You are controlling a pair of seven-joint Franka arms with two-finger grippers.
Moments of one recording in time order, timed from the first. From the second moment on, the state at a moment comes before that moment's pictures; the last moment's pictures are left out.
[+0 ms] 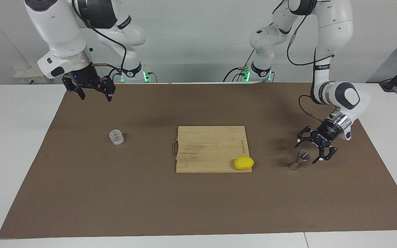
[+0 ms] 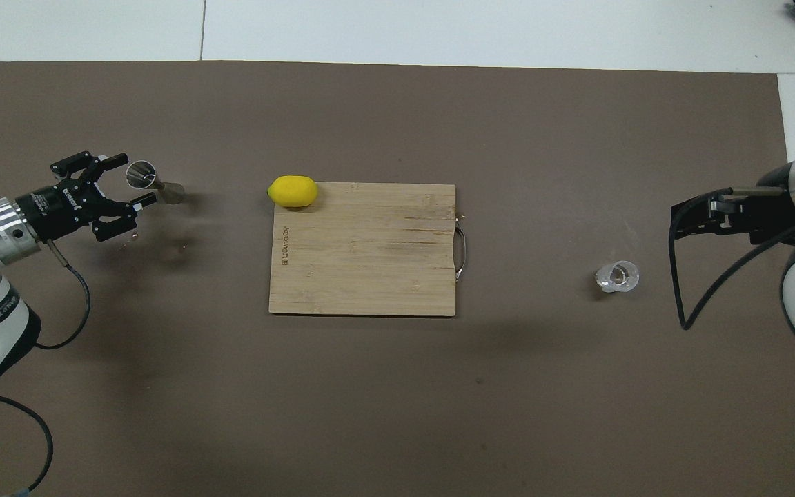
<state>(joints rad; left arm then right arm) 0.35 0.32 -0.16 -2.03 -1.46 2.16 -0.97 -0.05 -0.01 0.12 -1.64 -0.03 1.59 0.16</state>
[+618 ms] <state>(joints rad) 0.35 0.32 -0.16 -2.04 -1.46 2.17 -0.97 -0.05 -0.01 0.12 -1.64 -0.03 1.59 0.16</state>
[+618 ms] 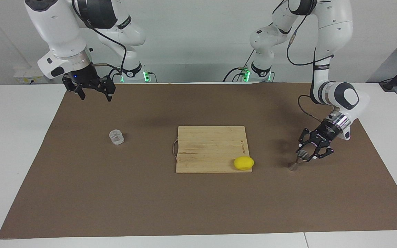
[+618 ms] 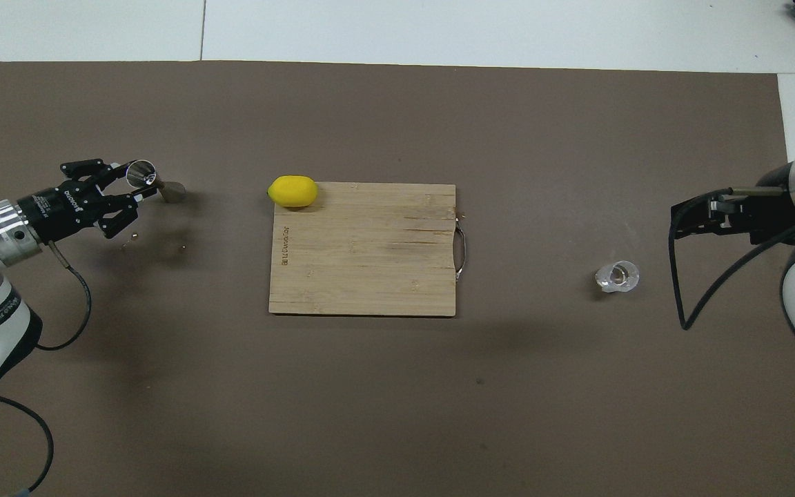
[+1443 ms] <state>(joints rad) 0.26 0.32 -0.29 -1.95 -1.46 2.07 -0.97 -0.05 -0.01 0.12 -1.64 -0.03 1.59 0.16</state>
